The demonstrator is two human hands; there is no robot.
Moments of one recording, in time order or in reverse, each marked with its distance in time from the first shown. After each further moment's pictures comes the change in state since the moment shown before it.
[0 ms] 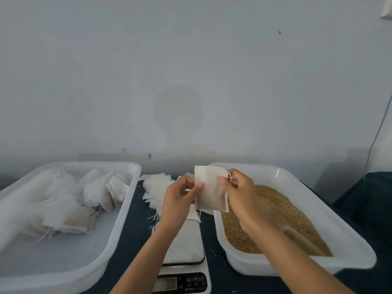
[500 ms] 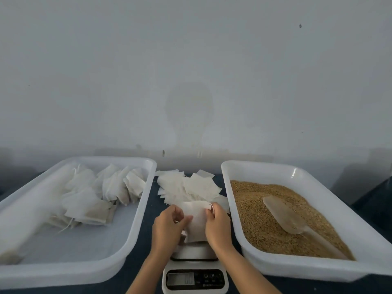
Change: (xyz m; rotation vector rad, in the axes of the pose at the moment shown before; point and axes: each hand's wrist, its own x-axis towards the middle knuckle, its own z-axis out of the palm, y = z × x) left_hand -0.035 -0.069 -0.055 0.453 0.136 -0.245; right_hand -0.041 0.058 0.097 -0.118 -0.061 0.134
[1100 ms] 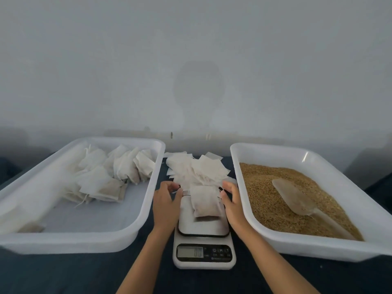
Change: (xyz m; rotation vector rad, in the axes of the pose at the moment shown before) left_hand 0.010 -0.022 -0.009 -0.002 0.179 0.081; right_hand 0.007 0.030 -0.015 0.197 -0.097 -0.004
